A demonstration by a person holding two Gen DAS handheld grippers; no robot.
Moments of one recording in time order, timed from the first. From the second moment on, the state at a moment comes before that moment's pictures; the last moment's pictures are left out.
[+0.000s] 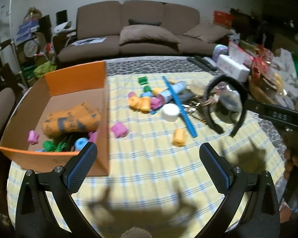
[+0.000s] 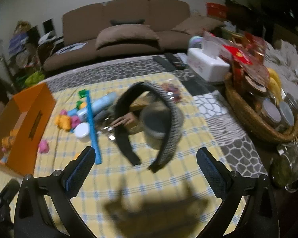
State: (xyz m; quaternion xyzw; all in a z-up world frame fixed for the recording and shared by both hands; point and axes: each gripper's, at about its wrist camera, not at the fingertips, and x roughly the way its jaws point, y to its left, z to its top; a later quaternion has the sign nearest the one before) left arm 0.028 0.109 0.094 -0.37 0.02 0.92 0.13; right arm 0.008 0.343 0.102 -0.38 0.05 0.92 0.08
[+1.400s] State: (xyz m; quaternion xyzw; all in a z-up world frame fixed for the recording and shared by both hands) left arm -0.160 0.311 0.058 -0.40 0.17 0.87 0.24; right arm -0.050 0.428 0.068 -0.43 0.17 0.88 0.04
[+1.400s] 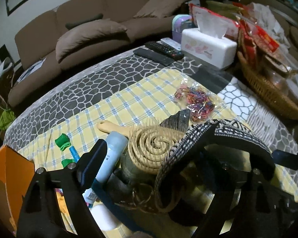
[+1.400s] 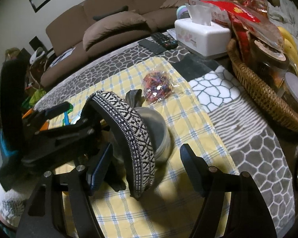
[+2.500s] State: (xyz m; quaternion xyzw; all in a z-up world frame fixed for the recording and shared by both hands) left arm -0.091 0.272 0.139 -0.28 0.11 0.90 0.31; right arm -0.032 0.407 0.105 -0.28 0.10 0.95 0.08
